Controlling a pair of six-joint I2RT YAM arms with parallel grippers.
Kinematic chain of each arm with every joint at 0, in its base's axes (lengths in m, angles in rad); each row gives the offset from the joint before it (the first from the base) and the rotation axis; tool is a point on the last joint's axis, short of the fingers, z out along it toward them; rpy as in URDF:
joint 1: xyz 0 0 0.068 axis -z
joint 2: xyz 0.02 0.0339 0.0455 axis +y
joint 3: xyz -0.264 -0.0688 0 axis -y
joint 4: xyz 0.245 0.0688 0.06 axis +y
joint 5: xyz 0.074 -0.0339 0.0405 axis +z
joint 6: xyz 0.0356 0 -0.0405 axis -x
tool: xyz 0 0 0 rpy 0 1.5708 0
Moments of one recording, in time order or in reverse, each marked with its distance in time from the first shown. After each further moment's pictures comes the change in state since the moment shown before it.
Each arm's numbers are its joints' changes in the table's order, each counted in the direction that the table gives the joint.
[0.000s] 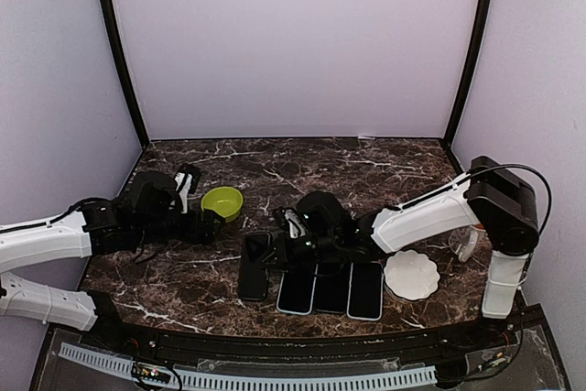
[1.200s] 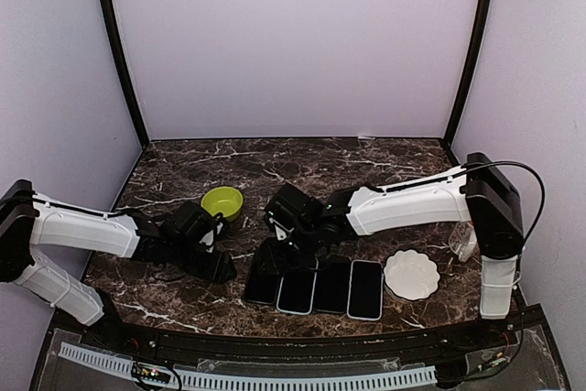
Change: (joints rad) left arm 0.023 0.359 -0.062 -0.024 -0.284 0.109; right arm -0.061 0.093 0.342 0.669 -0.204 0.179
